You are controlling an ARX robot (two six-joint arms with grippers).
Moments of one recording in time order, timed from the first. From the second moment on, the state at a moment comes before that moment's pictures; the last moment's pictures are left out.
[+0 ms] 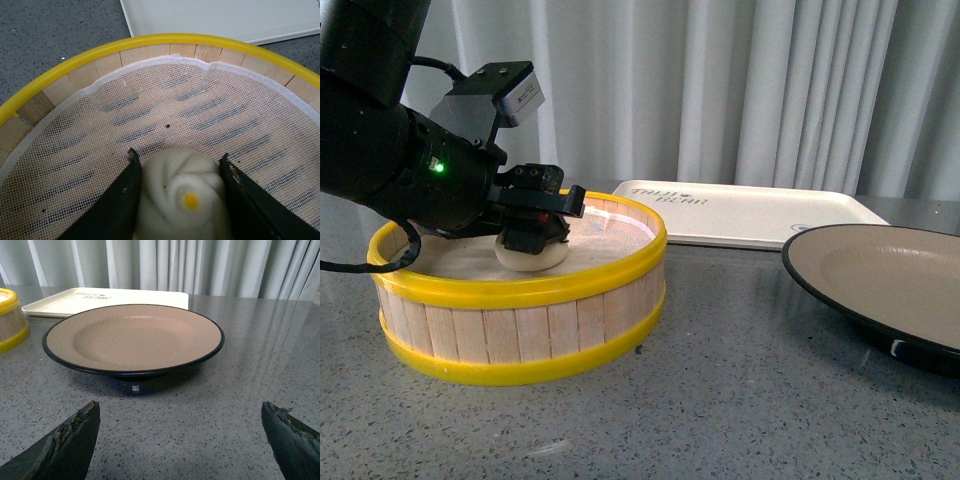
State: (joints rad) left arm -0.25 1.70 1.19 0.05 0.13 0.10; right arm 0.00 0.00 0.01 0.00 0.00 -0.01
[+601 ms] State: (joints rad) left arm -0.50 1.64 1.24 0.31 0.23 0.02; right arm 0.00 0.00 0.01 0.00 0.00 -0.01
